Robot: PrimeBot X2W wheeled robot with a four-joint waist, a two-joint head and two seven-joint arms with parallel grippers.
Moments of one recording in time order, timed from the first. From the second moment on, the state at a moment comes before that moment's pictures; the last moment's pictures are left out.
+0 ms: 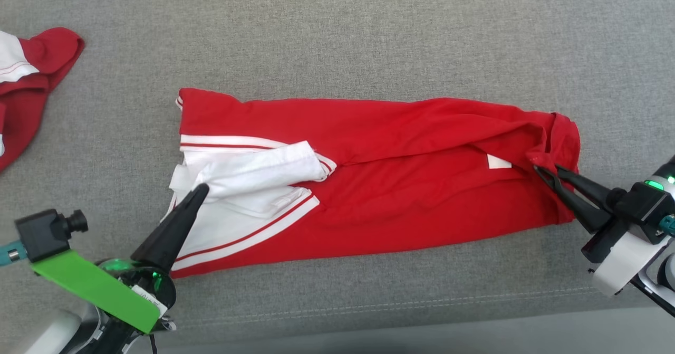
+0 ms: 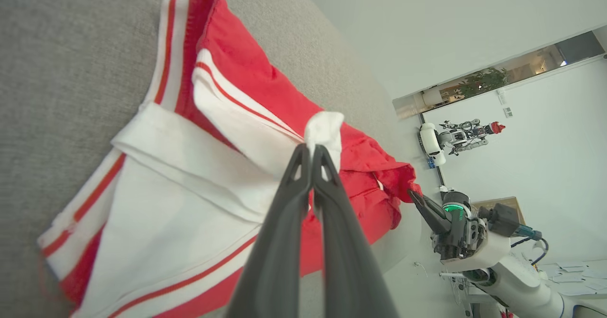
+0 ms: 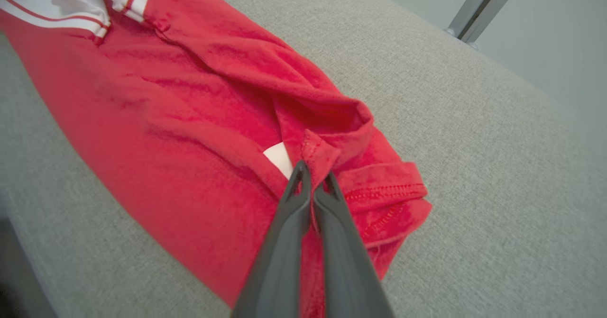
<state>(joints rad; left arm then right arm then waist) -0.23 0.76 -0.61 -0.24 -1.56 -0.13 -0.13 -0.38 -0.89 0.68 0.01 0.44 0.13 -0.26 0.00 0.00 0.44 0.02</state>
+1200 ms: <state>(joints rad) -0.12 0.46 -0.30 -0.09 -0.73 0.21 -0.26 -0.11 -0.32 0.08 -0.05 0.37 0.13 -0.26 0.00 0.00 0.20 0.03</state>
